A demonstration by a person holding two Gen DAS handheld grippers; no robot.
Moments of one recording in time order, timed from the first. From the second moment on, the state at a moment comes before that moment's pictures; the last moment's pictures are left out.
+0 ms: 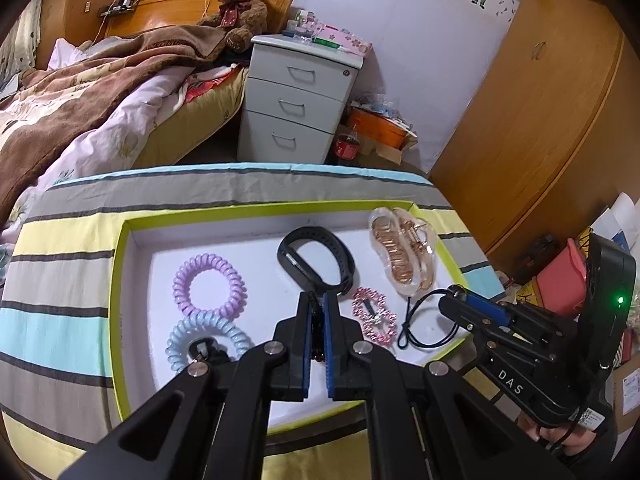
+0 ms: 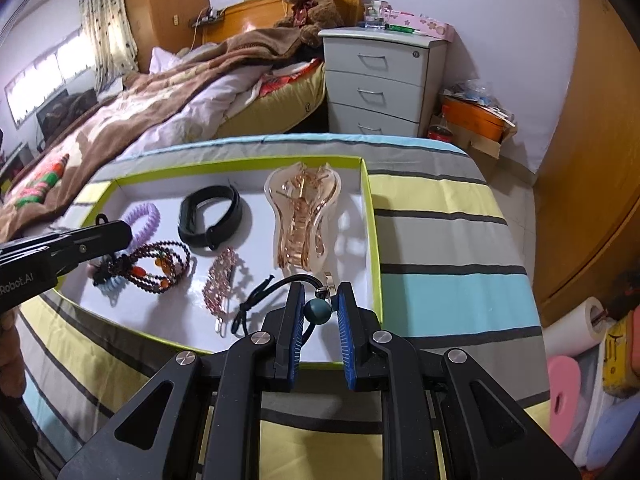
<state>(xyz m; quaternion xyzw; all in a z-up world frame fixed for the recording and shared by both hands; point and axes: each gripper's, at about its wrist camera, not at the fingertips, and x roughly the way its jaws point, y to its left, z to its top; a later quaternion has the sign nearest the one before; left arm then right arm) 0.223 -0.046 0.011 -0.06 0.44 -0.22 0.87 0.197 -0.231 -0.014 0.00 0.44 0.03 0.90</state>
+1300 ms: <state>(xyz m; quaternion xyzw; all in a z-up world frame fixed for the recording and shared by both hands) 0.220 -0.037 -0.015 -0.03 0.47 -0.17 0.87 0.203 -0.216 -0.016 -0.04 0.46 0.02 0.89</state>
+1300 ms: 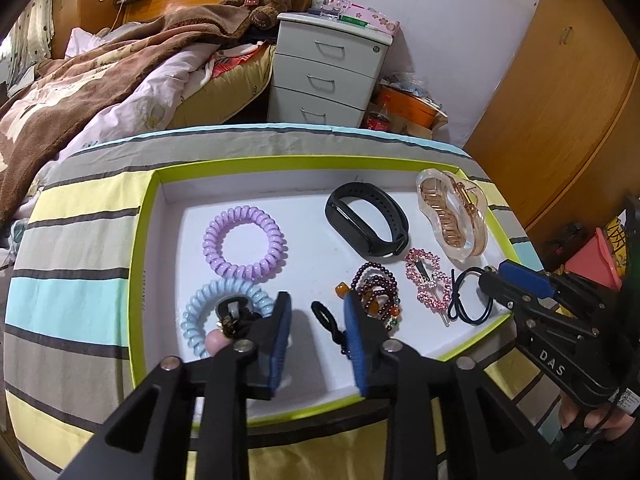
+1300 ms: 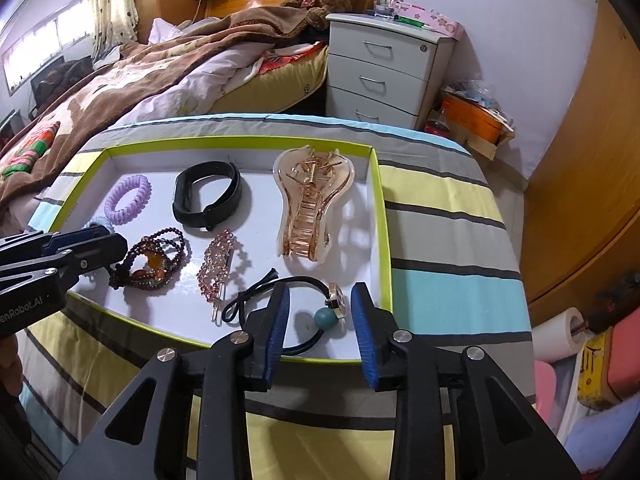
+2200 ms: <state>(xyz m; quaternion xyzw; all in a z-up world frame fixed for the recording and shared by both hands) 0.190 -0.028 0.005 -0.02 0.43 -0.12 0.89 0.165 -0.215 0.007 0.00 0.41 0.03 0.91</state>
